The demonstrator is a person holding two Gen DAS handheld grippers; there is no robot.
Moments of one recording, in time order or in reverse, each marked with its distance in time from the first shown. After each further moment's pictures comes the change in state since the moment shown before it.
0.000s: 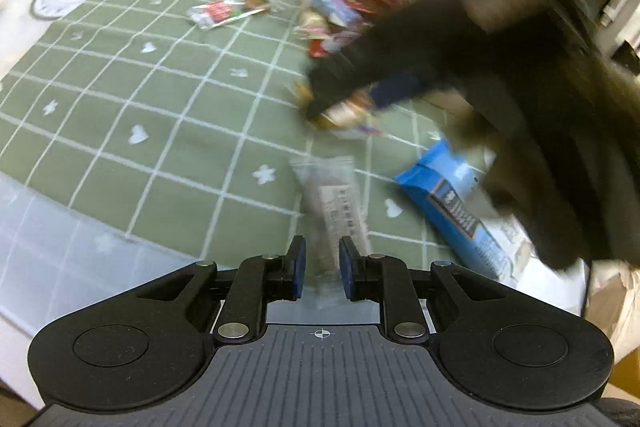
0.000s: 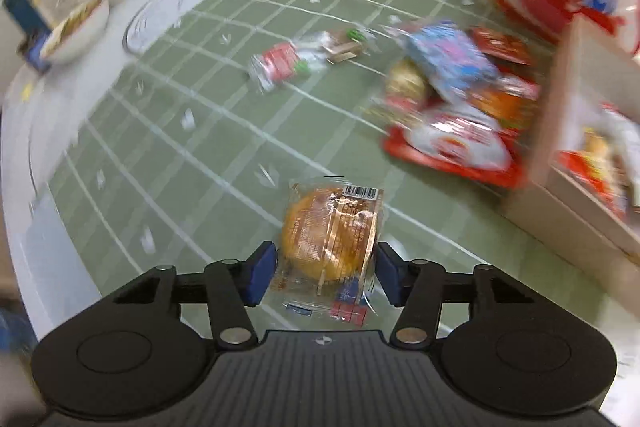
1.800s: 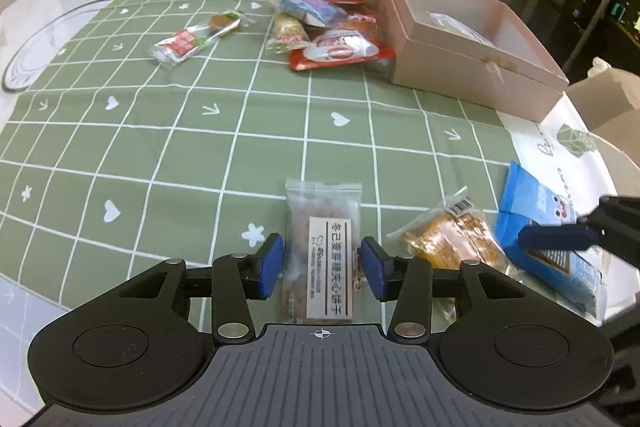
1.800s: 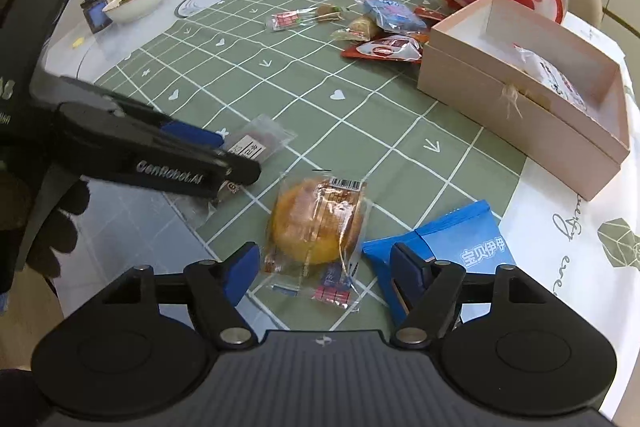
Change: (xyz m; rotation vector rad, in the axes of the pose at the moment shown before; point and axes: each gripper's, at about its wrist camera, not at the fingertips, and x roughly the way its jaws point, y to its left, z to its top) left arm 0.038 -0.016 0.024 0.170 0.009 0.104; right arm -0.061 -0.027 -0.149 -0.089 -0.168 0.038
